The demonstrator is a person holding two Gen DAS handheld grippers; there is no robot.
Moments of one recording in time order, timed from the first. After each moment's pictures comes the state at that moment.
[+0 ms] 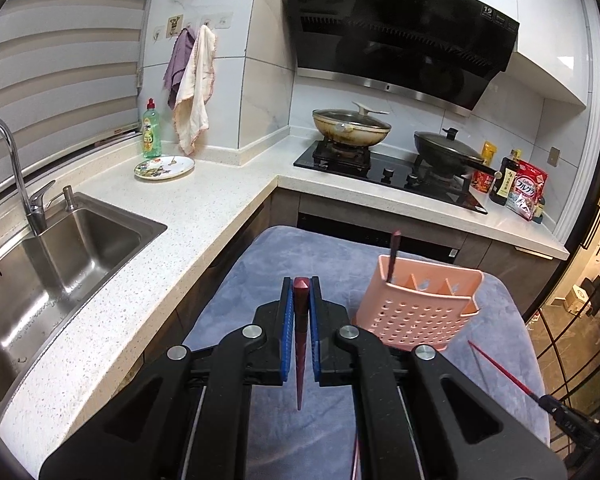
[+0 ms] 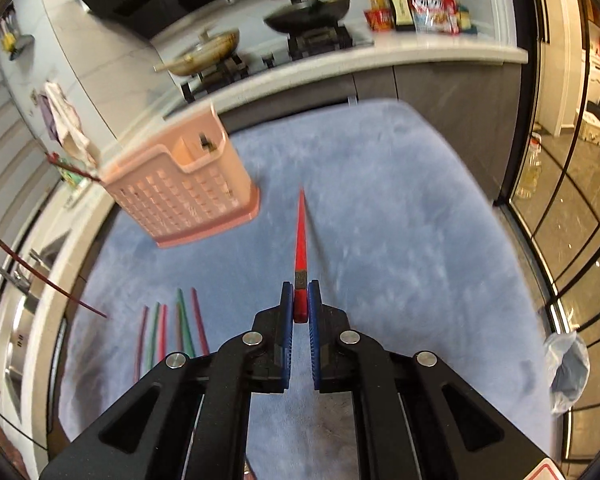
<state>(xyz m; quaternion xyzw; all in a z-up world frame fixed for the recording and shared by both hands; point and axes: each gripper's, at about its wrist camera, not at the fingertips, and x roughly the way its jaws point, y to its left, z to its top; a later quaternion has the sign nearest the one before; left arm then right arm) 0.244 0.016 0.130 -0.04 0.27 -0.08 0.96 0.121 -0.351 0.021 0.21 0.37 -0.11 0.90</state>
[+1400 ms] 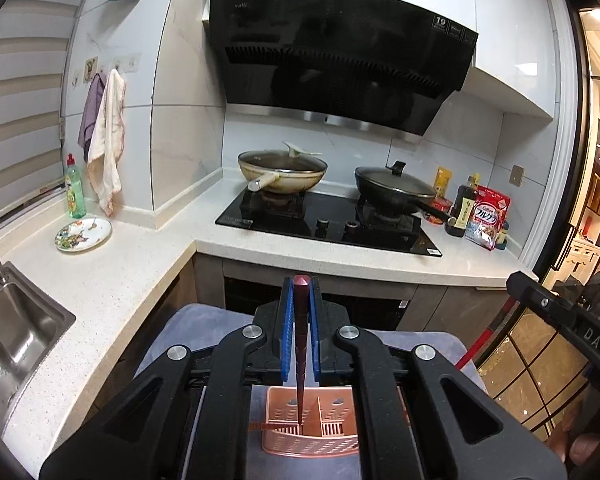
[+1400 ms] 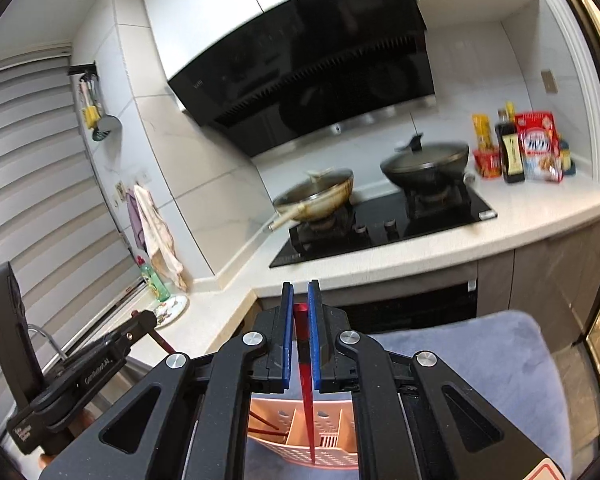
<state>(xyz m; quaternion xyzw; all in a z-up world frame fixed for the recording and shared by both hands) 0.354 -0.102 0.196 -0.04 0.22 -0.17 0.96 0.295 -0.326 0.200 0.20 0.17 0.01 0.96</state>
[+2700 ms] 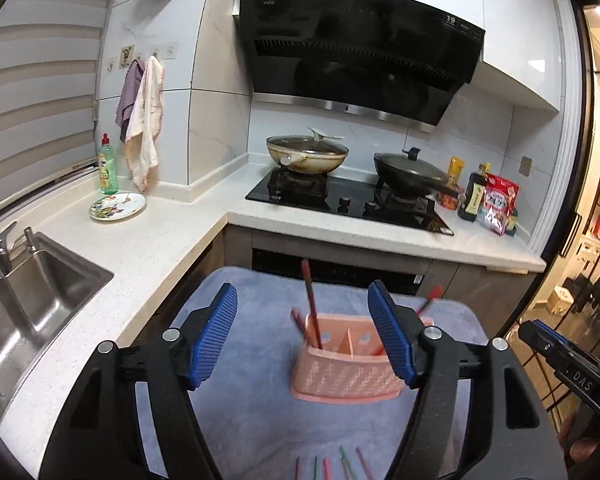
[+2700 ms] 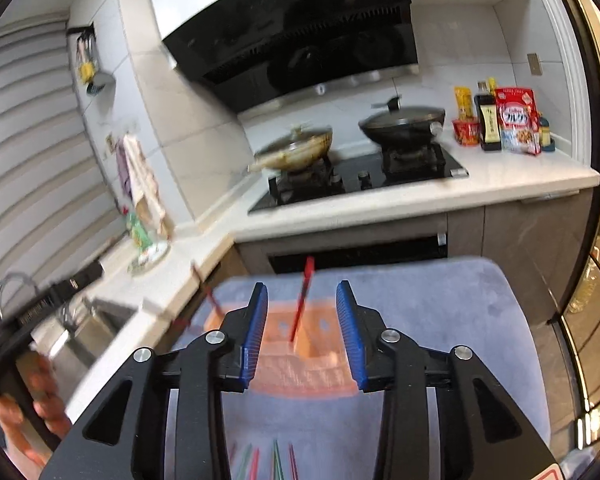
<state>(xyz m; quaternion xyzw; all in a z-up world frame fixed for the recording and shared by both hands) 0.268 -0.051 0.168 -0.03 0.24 -0.13 0.96 0.202 -0.318 0.134 0.16 0.25 -0.01 0.95</state>
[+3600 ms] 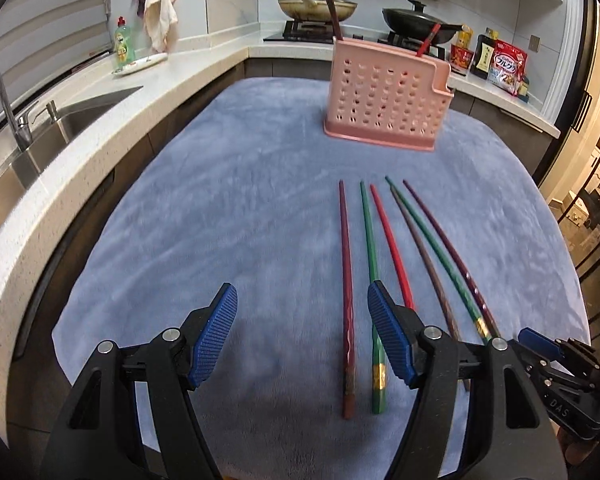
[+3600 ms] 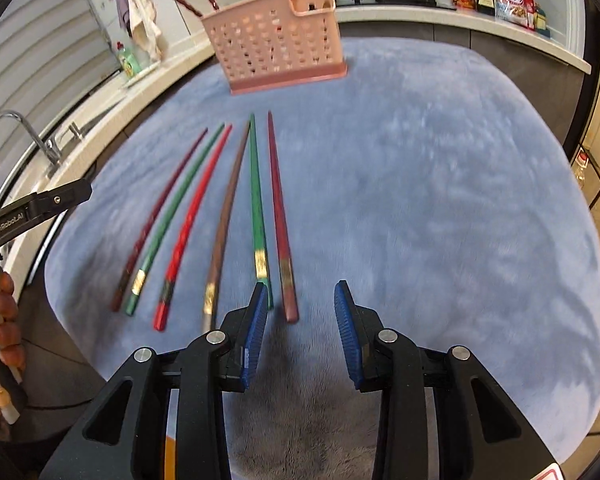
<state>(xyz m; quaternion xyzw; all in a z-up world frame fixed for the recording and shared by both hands) 0.117 -0.010 -0.023 0.03 0.42 -0.11 0.90 0.031 -0.243 -0.076 0.12 0.46 0.01 0.88</state>
